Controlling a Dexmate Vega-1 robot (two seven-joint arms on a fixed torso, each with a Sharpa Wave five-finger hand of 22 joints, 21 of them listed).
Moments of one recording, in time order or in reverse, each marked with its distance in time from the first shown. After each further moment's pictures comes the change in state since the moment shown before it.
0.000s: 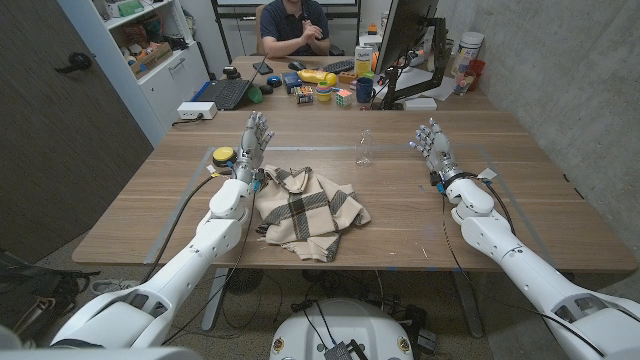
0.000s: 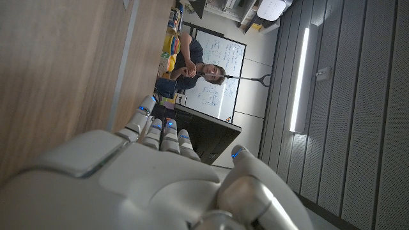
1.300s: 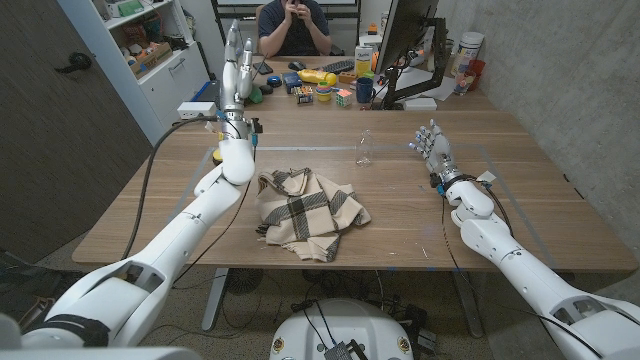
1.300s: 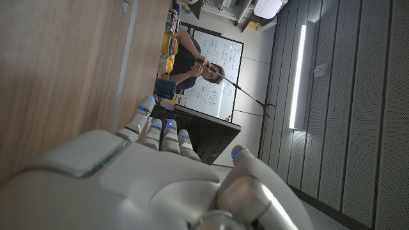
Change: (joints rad) left arm -0.145 0.049 0.037 -0.162 0.865 -0.022 0.724; left_hand 0.121 0.050 0.076 -0.076 0.000 0.045 -0.073 0.022 0.005 0.014 -0.059 0.011 0.002 0.022 -0.004 0.000 0.003 0.016 0.080 -0.005 -0.001; right arm -0.011 0.011 0.006 0.010 0.019 0.017 0.022; right_hand 0.000 0.000 0.000 0.000 0.000 0.000 0.000 0.000 0.000 0.000 0.000 0.000 0.000 0.000 0.000 -0.001 0.000 0.000 0.000 -0.004 0.000
